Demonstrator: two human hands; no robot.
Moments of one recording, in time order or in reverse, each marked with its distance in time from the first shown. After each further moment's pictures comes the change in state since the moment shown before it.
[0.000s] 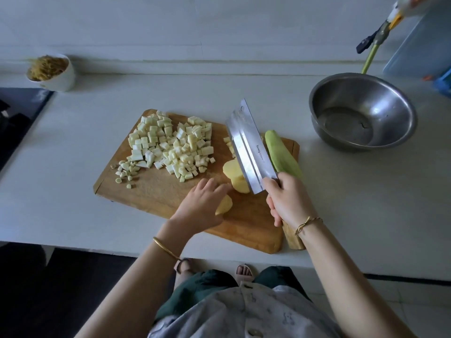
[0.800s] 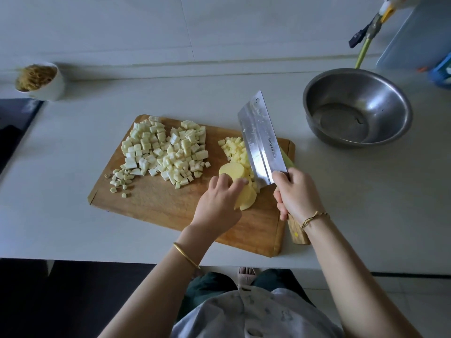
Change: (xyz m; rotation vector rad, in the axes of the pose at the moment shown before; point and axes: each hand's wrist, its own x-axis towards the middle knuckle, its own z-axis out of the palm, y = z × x) left_hand 0.022 0.036 0.002 -0.067 0.129 -0.036; right_hand 0.011 -0.004 -0.016 0.090 0.108 0.060
